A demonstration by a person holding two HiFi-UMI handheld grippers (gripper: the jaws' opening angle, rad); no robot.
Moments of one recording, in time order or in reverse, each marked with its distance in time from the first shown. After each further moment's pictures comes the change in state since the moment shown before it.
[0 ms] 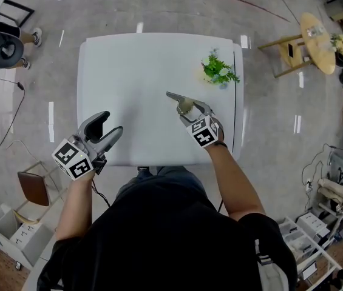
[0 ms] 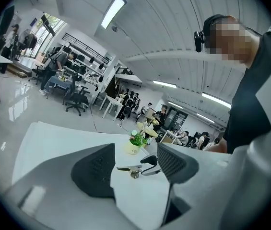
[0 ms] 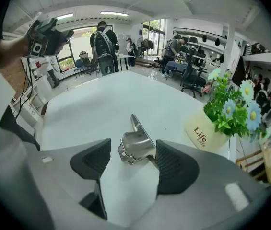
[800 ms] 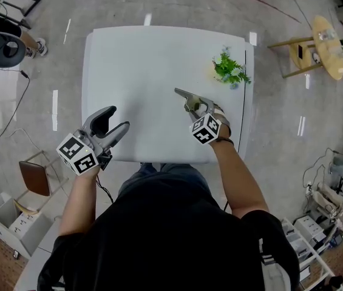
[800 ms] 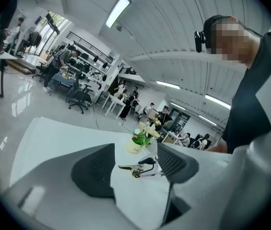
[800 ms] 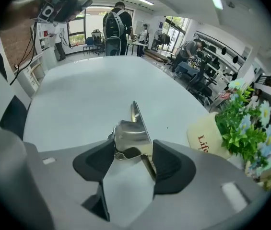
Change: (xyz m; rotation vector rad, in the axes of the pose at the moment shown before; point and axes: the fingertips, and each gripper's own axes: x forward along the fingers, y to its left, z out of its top) left arm 0.002 0.007 -0.008 -0.036 -0.003 0.019; right arm 0.028 -0.006 -0.021 -0.247 0.118 -0.075
